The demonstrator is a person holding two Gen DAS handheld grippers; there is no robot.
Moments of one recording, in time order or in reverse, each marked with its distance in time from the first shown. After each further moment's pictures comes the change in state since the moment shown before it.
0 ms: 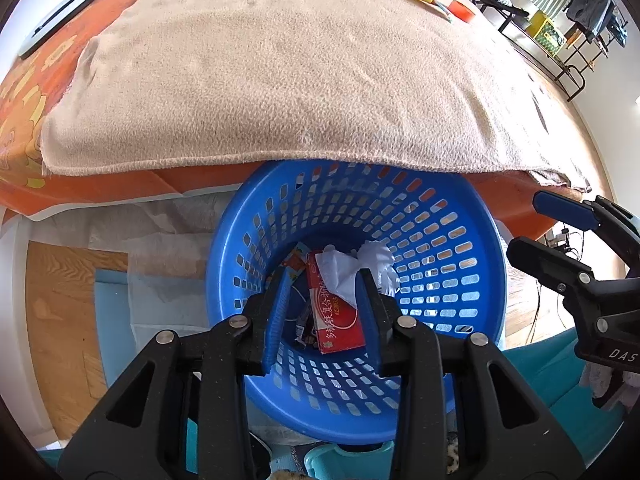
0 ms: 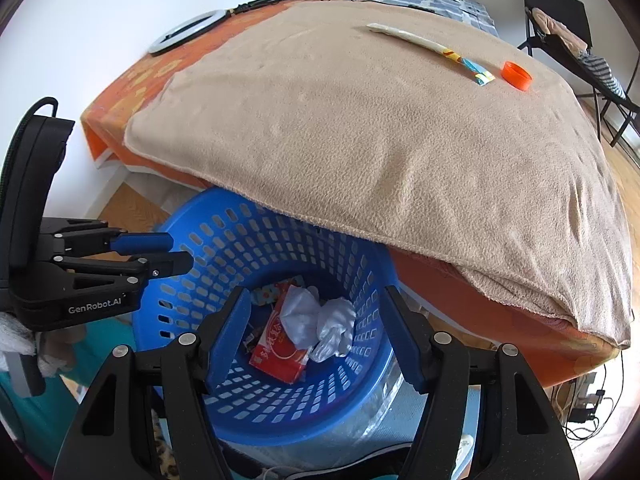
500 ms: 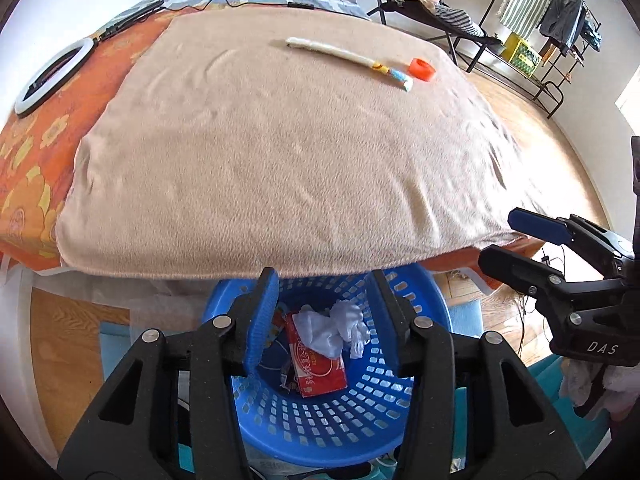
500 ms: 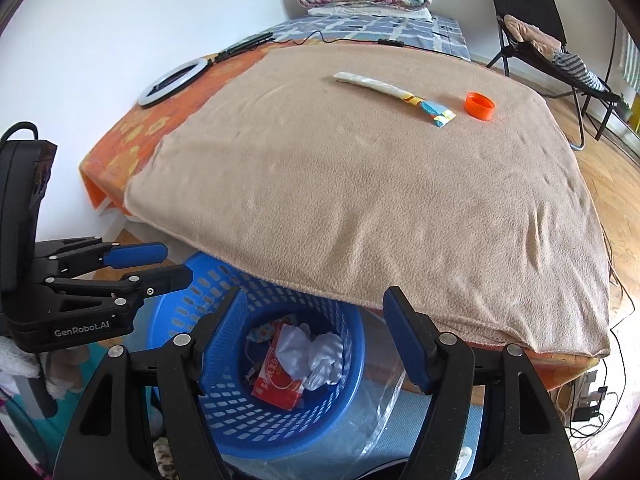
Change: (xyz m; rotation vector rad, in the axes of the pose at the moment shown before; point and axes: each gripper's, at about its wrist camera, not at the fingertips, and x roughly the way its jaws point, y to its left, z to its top) left arm -0.052 -0.034 0.049 0.052 -0.163 -0.032; right arm -0.040 -0.030 0.028 0.085 -0.115 0.001
